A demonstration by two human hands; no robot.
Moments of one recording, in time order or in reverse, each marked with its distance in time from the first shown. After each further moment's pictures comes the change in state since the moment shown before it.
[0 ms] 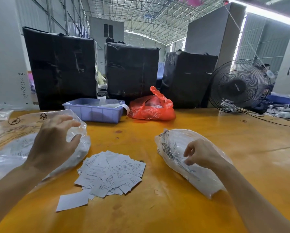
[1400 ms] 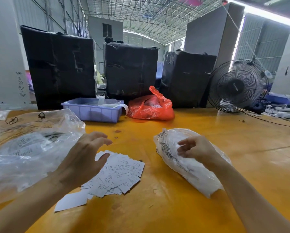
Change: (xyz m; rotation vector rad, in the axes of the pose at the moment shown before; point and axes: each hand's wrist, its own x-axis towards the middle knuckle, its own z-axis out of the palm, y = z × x) left_hand -0.024 0.055 0.008 -0.187 -0.263 0.132; right_hand -0.003 -0.006 0.001 0.524 0.044 0.065
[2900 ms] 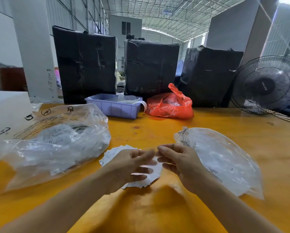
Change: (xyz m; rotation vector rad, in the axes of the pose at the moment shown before) left_hand -0.006 0.037 0.015 -1.226 -0.458 -0.753; right_hand -0.059 -0.049 0.091 0.640 -0.269 0.020
